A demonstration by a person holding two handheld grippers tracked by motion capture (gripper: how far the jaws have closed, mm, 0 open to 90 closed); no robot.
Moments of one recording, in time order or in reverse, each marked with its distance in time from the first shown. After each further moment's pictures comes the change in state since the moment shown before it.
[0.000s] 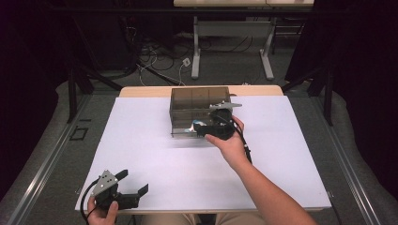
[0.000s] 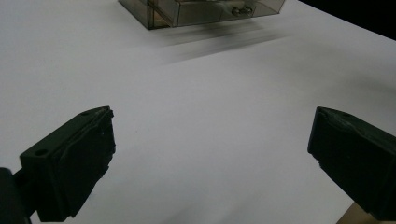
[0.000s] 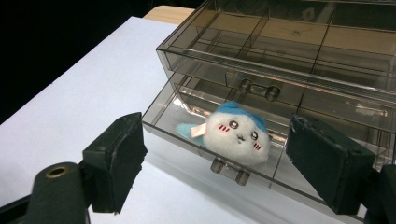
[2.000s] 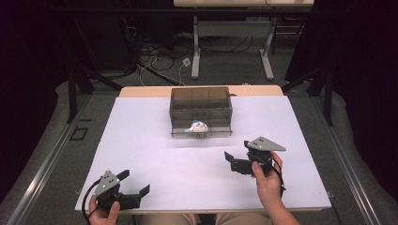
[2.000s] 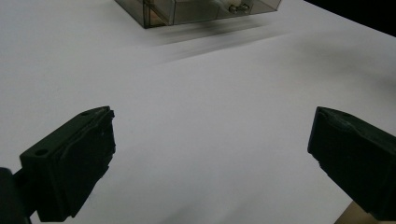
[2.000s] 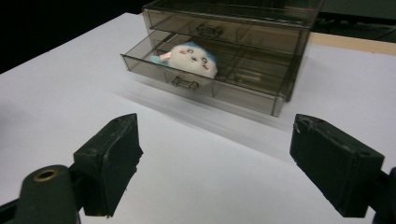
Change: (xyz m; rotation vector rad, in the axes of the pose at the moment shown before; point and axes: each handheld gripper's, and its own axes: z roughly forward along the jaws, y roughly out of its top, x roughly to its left) left arm -0.003 0.000 0.002 0.004 -0.006 0.004; right arm -0.038 -0.100 -0.095 -0.145 -0.052 -0.088
